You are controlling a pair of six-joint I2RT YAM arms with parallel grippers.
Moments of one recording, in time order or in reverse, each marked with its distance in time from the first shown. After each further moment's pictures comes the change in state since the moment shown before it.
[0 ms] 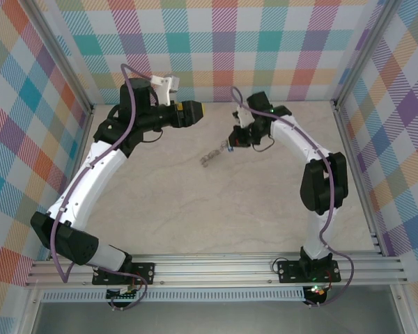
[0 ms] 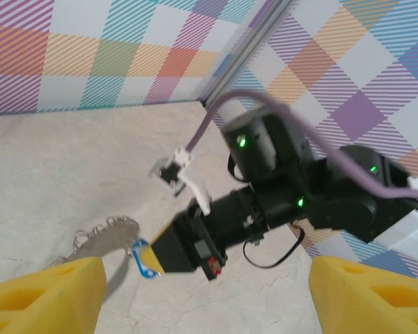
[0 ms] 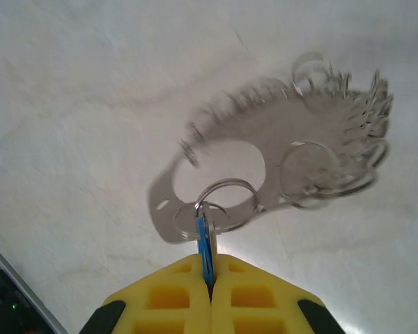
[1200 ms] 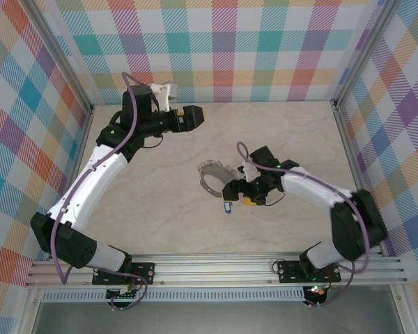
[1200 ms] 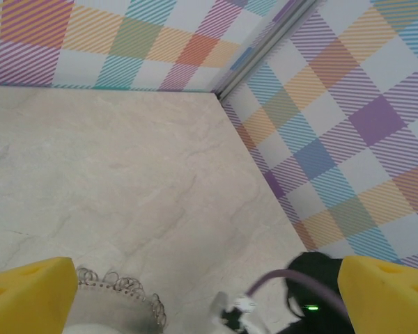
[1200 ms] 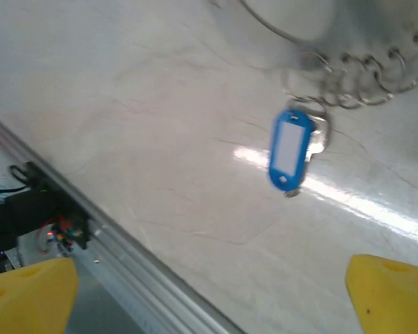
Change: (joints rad) left arm 0.007 -0.034 -0.098 0.041 -0.027 -0.056; right arm 0.142 -0.517 -0.739 0.198 -0.111 0.229
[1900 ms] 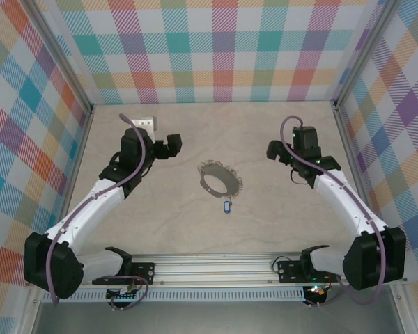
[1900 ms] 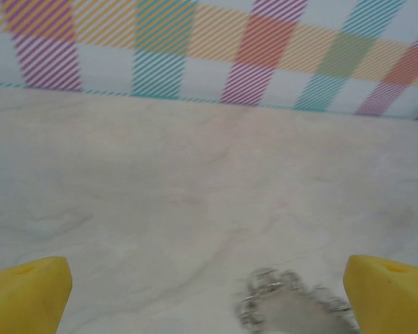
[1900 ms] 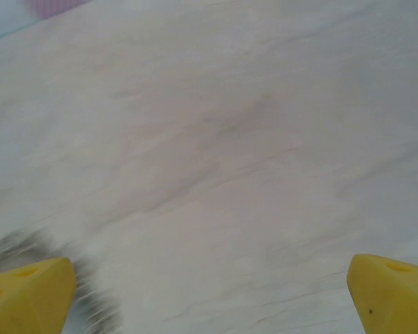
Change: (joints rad) left arm 0.042 -0.230 -0.621 0.360 -0.532 0.185; right arm -0.302 -0.190 -0.009 0.220 0.785 -0.034
